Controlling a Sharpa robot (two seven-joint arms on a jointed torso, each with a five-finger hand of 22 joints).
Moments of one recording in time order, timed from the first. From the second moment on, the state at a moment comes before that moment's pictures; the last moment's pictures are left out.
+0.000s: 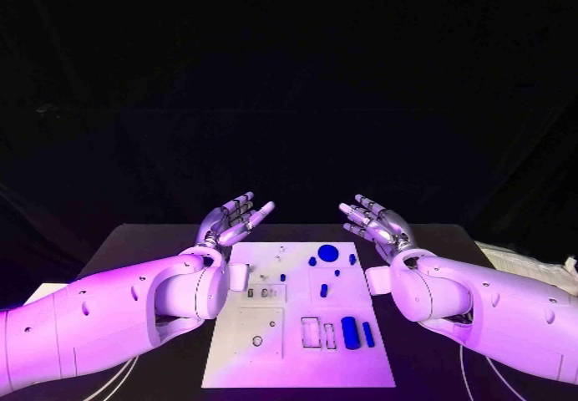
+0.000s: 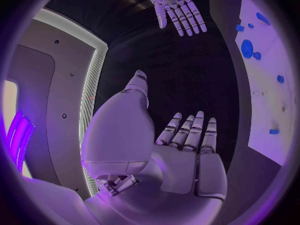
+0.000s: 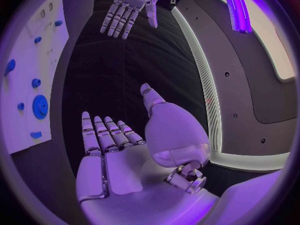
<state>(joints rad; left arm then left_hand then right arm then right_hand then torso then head) 1.12 -0.77 -0.06 1.58 0.04 -0.66 0.48 1.32 -0.21 0.01 0.28 0.10 0.37 0.15 0.03 0.04 0.31 0.21 0.03 0.03 0.40 0.21 0.04 0.05 0.11 0.22 0.28 0.03 0.03 1.01 -0.80 0.03 1.55 -0.09 -0.55 0.42 1.13 0.09 0.08 -0.06 0.18 0.22 0.14 0.02 0.03 0.30 0.24 0.03 0.03 0.29 0.23 0.03 0.03 0.07 0.36 0.28 0.04 0.04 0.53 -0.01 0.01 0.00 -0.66</state>
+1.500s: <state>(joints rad) 1.15 -0.90 -0.04 1.77 0.08 -0.47 0.48 1.44 -0.04 0.05 0.22 0.08 1.01 0.19 0.12 0.07 1.10 0.14 0.11 0.07 1.14 0.10 0.19 0.16 0.17 0.99 0.21 0.29 0.12 1.09 -0.81 0.14 1.48 -1.41 -0.31 0.00 1.31 0.00 0.19 -0.24 0.19 1.06 0.14 0.07 0.07 1.21 0.08 0.07 0.06 1.47 -0.01 0.30 0.19 0.17 1.16 0.09 0.67 0.34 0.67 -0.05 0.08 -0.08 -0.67</state>
